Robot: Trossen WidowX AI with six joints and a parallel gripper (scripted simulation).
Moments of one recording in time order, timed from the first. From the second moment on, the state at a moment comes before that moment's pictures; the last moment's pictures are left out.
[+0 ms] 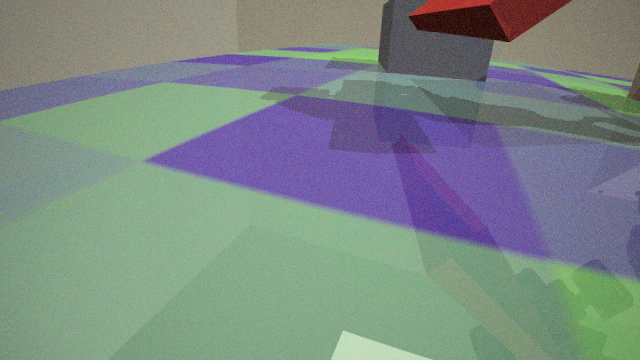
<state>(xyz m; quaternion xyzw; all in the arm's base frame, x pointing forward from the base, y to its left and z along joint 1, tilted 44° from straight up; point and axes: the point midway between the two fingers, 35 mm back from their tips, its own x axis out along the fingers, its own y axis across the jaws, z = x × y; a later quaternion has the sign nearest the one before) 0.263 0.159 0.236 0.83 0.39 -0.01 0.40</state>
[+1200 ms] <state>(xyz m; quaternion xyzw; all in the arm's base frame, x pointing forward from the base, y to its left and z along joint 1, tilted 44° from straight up) 0.261 0.179 0.216 0.83 0.39 -0.01 0.40</state>
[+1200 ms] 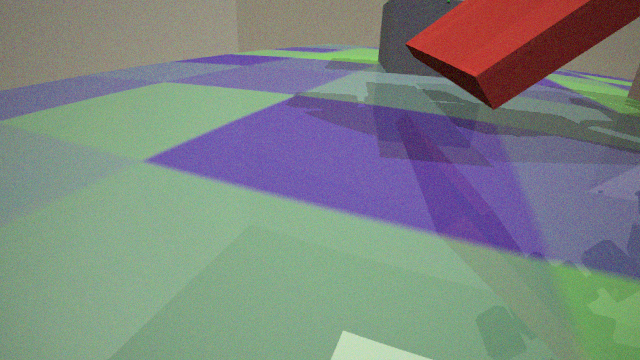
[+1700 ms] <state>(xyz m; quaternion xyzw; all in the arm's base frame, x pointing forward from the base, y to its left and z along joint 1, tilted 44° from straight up) 0.261 0.187 0.207 0.83 0.39 -0.01 0.40</state>
